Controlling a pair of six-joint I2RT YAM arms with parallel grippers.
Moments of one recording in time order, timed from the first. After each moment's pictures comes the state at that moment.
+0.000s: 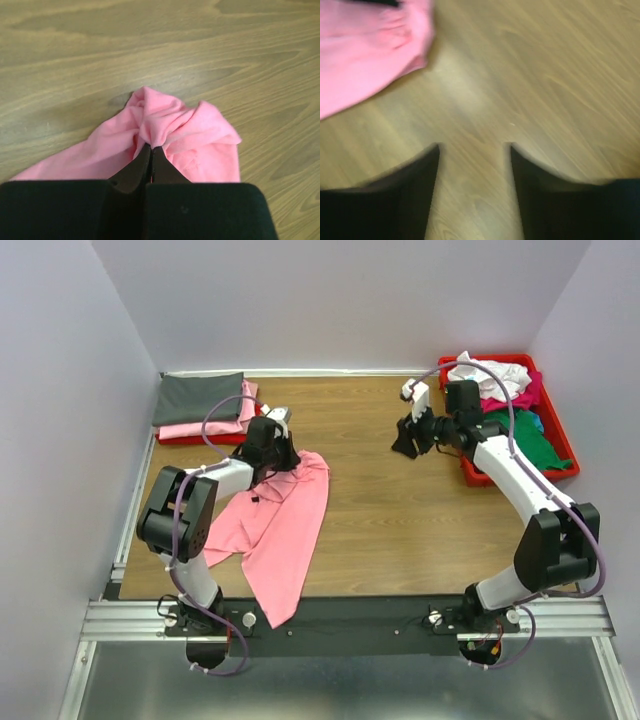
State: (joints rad) left arm -0.34 1.77 0.93 0.21 0.22 -0.34; right arm 0.21 1.53 1.26 -0.44 -0.51 -0.44
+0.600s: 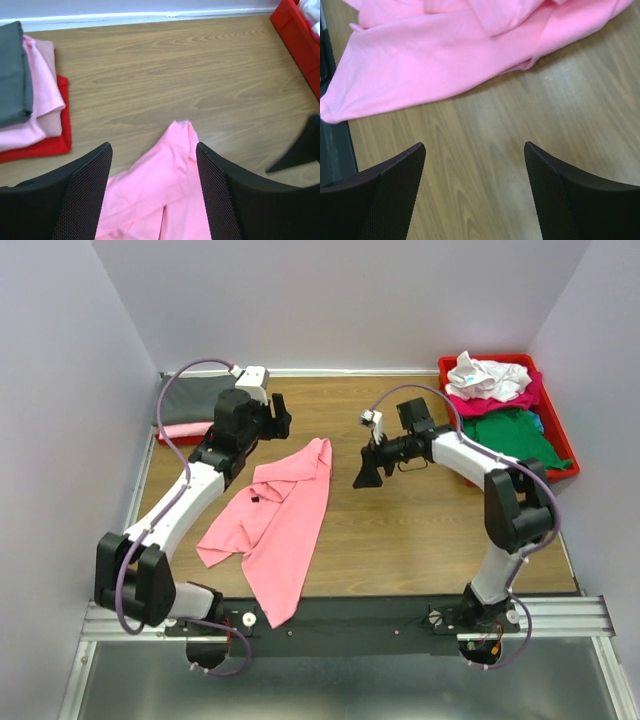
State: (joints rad) left arm -0.34 1.41 1.09 -0.01 0.01 -0.22; right arm 0.35 1.76 1.19 -0.41 -0.88 -0.38
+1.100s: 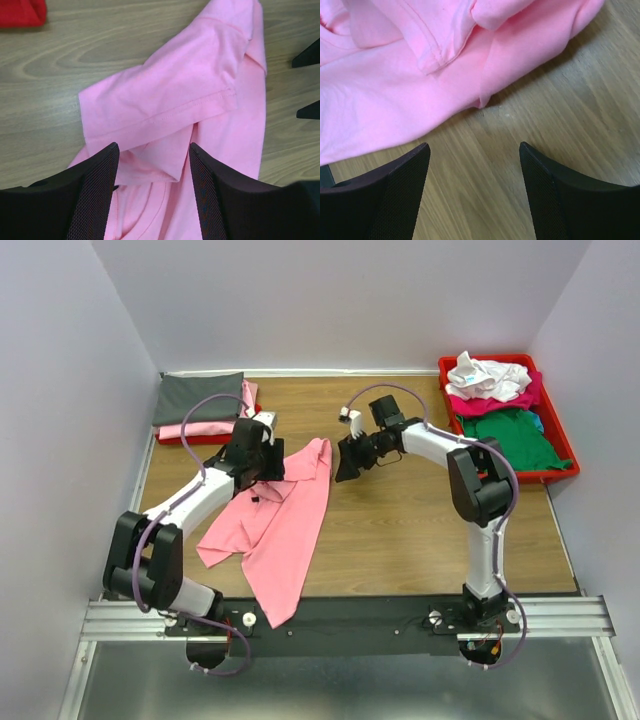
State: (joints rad) left arm -0.34 1.42 0.91 -0.23 0.02 -0.23; right arm 0.42 2.09 1.46 -0.39 -0.74 -0.20
